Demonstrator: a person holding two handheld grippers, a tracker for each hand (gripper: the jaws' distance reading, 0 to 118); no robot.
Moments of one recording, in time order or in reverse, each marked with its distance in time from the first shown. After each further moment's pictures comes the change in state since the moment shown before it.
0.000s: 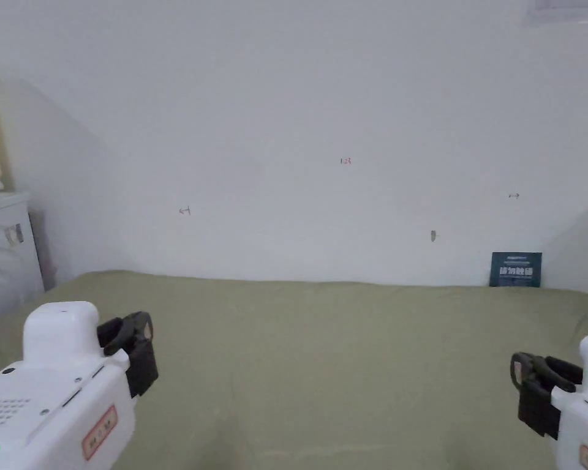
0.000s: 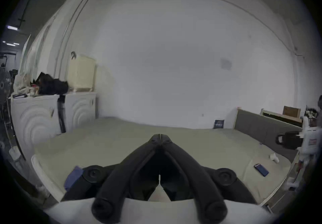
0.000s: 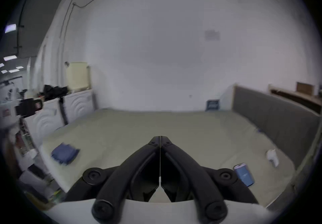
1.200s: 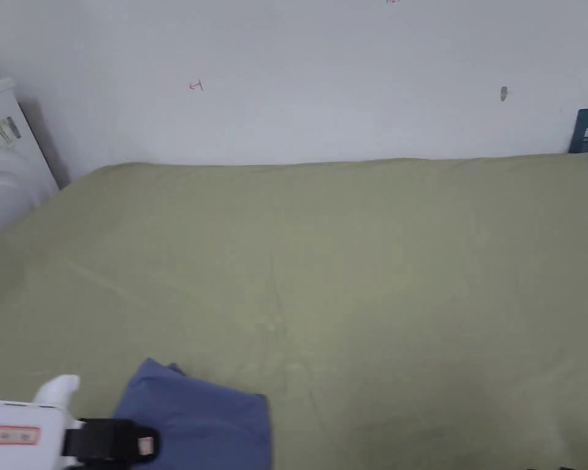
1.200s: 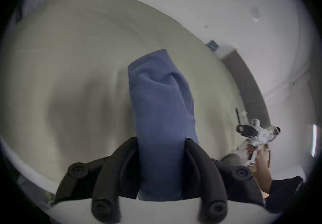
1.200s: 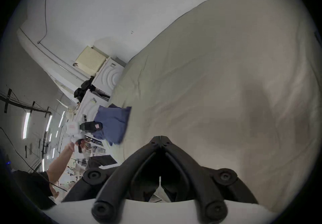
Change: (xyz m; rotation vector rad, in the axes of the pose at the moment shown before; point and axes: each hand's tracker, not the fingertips) left arm -0.284 -0.153 -0.173 -1.069 -0.240 0.355; right arm 0.031 -0.217 -0.148 -0.764 0.521 -0.599
